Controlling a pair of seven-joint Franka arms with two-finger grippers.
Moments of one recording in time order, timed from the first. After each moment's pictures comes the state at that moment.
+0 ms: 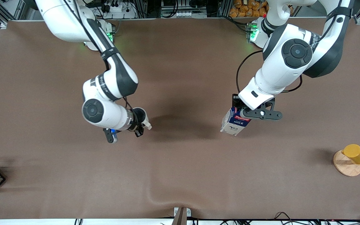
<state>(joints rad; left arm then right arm) -0.19 0.25 -0.28 -1.64 0.00 1.90 -0.37 0.45 0.60 0.02 -1.48 0.27 2.02 1.56</state>
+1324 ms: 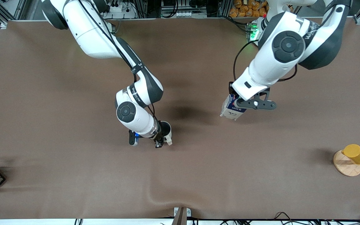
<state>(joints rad) -0.19 0.23 -0.35 -1.59 0.00 1.71 -0.43 0.54 0.84 0.00 -1.30 0.27 2.31 1.89</state>
